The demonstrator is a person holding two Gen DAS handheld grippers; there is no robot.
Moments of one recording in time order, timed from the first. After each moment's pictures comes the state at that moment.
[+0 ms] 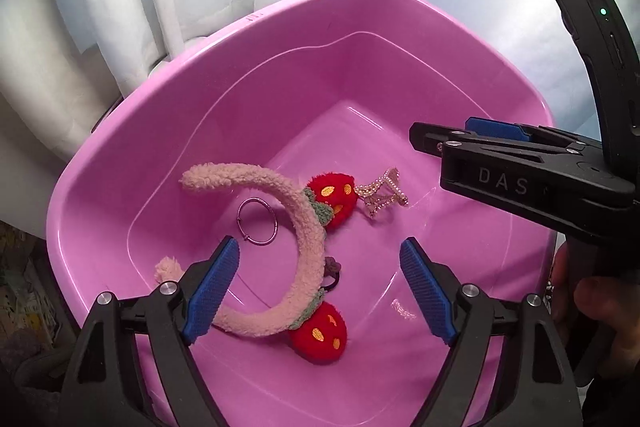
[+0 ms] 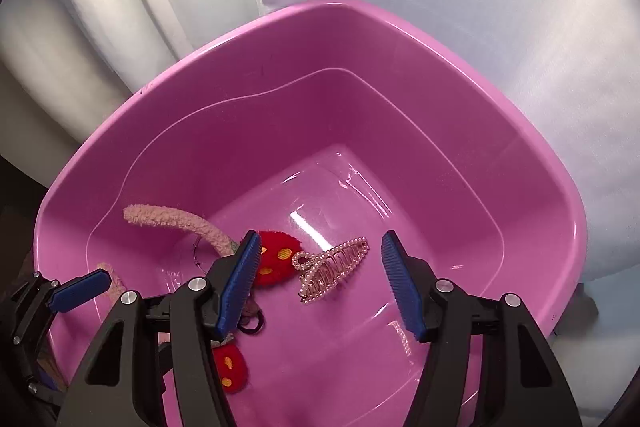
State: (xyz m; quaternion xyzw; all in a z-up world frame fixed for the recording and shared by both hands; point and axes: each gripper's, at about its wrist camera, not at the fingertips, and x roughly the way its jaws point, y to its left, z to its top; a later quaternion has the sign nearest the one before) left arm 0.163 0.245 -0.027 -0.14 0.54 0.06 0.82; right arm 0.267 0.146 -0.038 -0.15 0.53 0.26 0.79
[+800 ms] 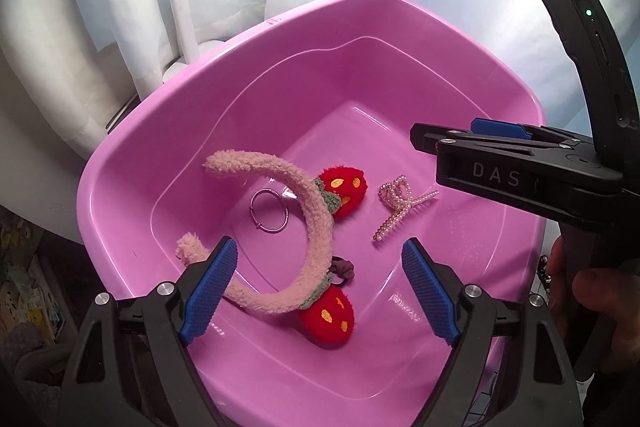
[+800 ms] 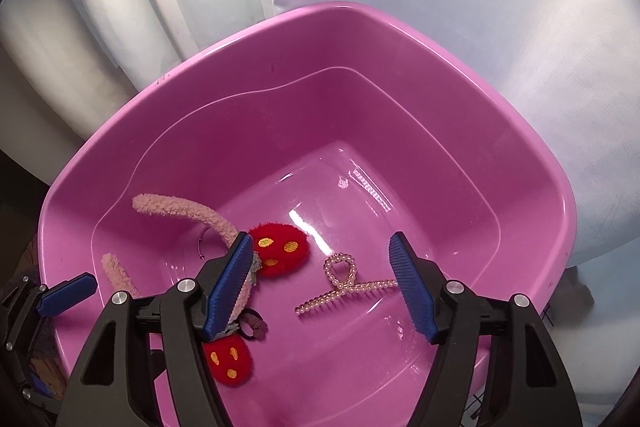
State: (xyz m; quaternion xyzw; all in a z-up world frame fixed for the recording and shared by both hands) left arm 0.143 0.249 -0.018 -0.13 0.53 0.07 0.83; right arm 0.252 0.149 -0.027 -0.15 0.53 0.26 0.79
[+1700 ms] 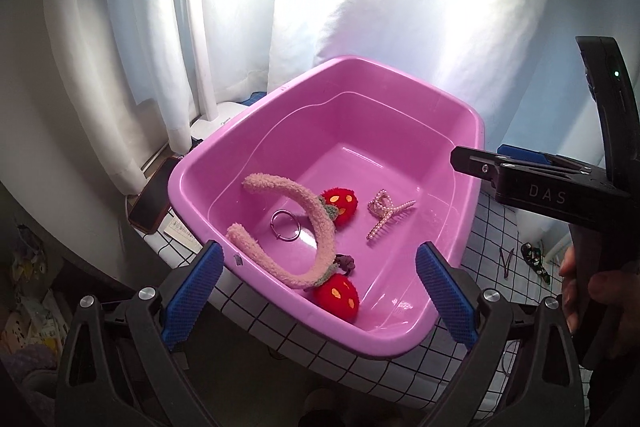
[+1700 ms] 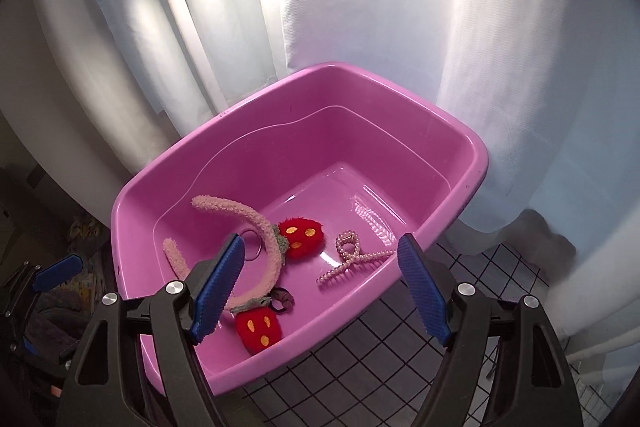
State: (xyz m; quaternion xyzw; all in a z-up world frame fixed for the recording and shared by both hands) left arm 0.049 0.231 0.051 -0.08 0.43 0.06 0.90; right arm 0.153 0.065 0.043 -0.06 0.44 0.27 0.86
